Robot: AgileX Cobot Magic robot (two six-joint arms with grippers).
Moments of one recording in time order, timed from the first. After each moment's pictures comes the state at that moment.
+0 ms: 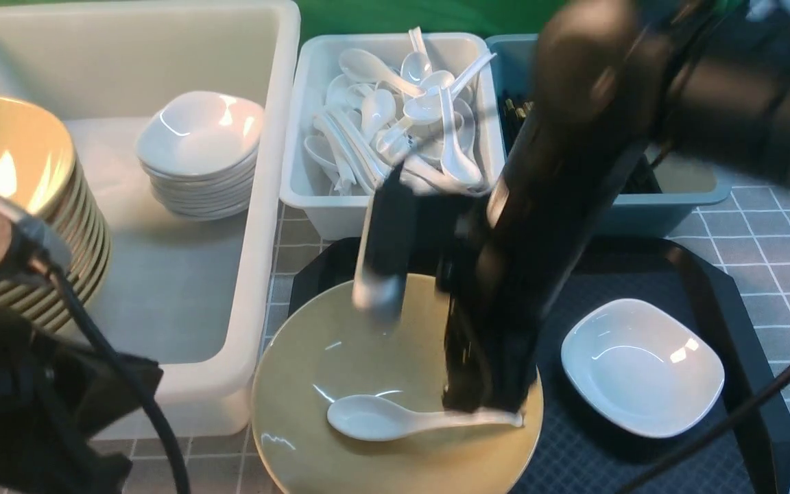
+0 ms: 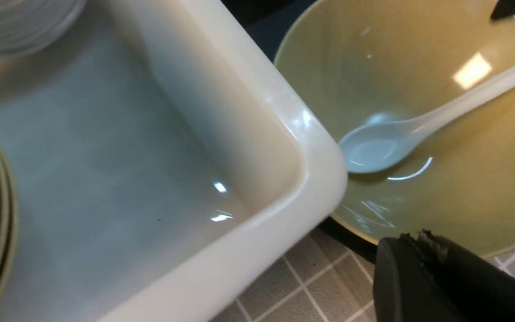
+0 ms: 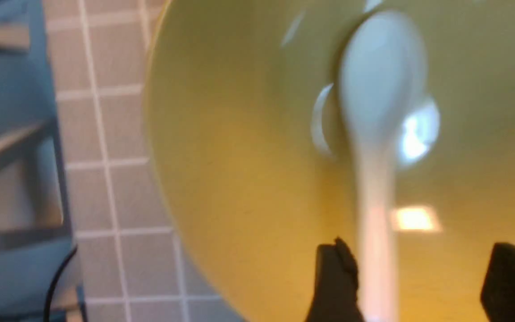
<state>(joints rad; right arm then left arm) 0.75 1.78 -1.48 0.21 1.23 -0.72 -0.45 0.73 -0.76 -0.16 0.92 0.15</state>
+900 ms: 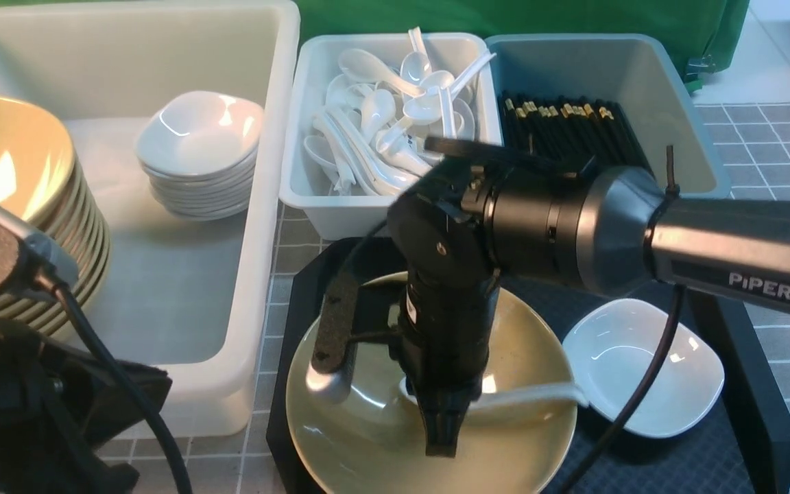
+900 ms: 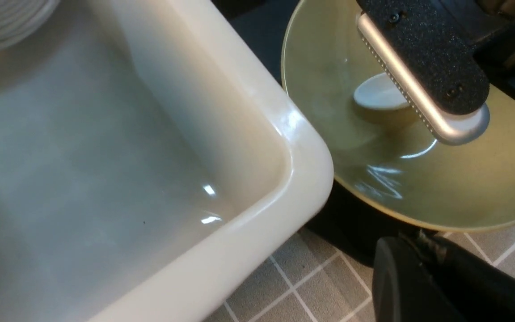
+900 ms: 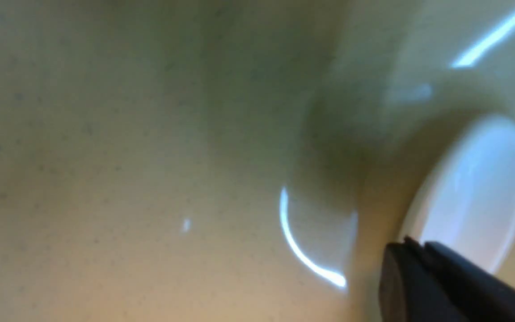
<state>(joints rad) 0.84 1.97 -1.55 -0.04 1.14 -0.52 -0.45 0.72 -0.74 -0.18 0.89 0.18</state>
